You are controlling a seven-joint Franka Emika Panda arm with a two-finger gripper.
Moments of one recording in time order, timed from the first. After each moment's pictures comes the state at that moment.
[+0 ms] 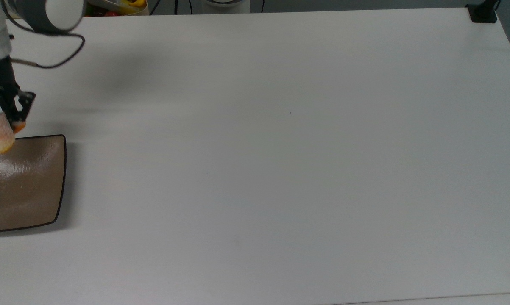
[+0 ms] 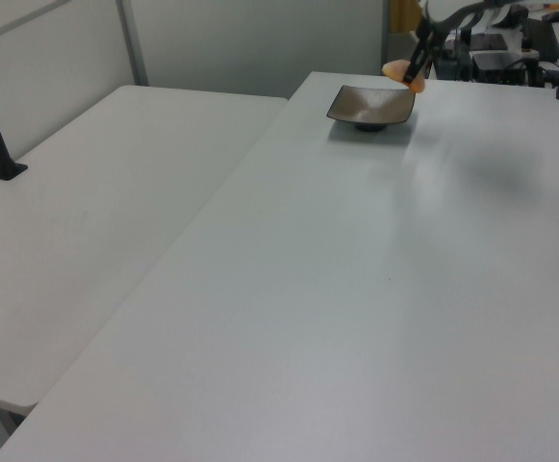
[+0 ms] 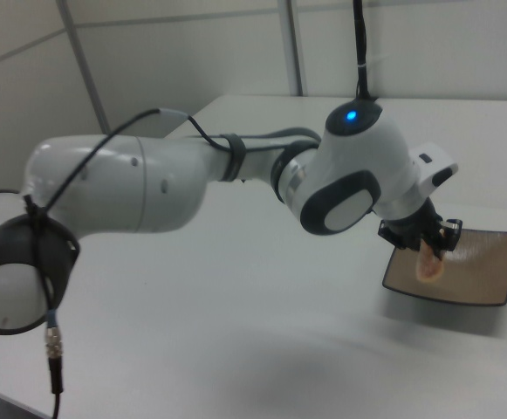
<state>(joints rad) -0.24 0.55 -0.26 -1.46 0.27 2.46 -0.73</state>
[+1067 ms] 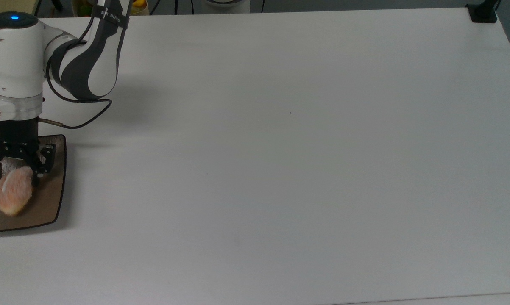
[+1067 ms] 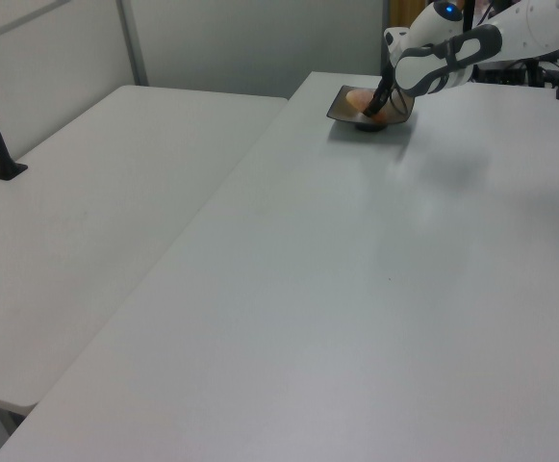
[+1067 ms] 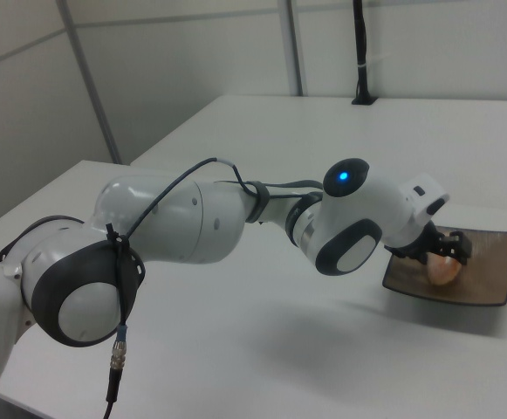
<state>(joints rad) -0.25 0.80 -0.18 -1.35 0.27 2.80 -0.69</state>
